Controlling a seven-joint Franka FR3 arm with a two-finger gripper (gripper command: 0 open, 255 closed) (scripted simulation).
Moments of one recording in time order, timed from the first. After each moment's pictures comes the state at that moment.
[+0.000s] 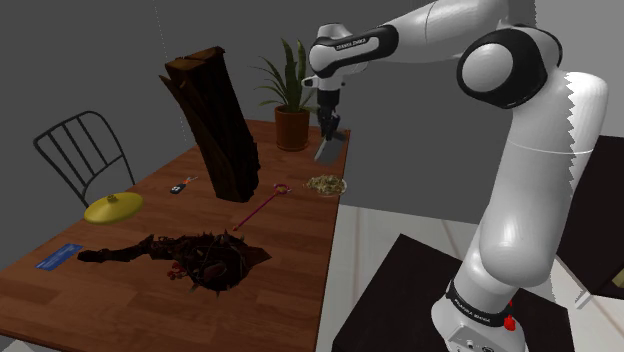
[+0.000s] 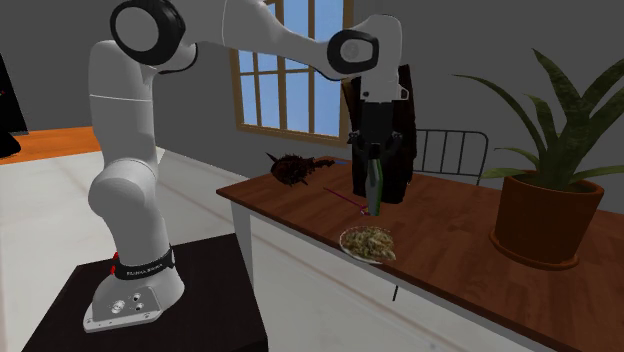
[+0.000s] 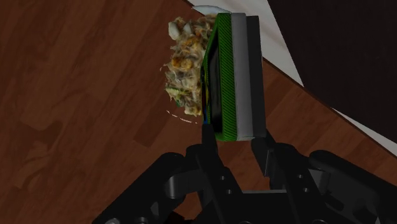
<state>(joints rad) 0.00 0.13 -0.28 -1.70 0.00 1.82 -1.33</state>
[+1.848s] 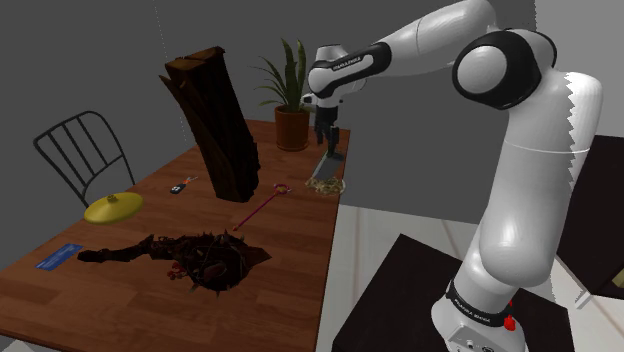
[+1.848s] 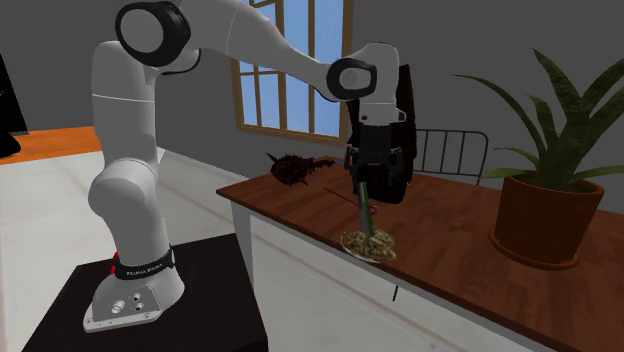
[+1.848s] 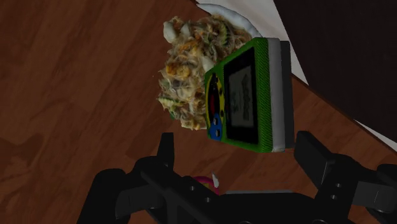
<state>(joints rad) 0.00 0.15 -0.28 -1.82 0.01 1.96 -1.33</state>
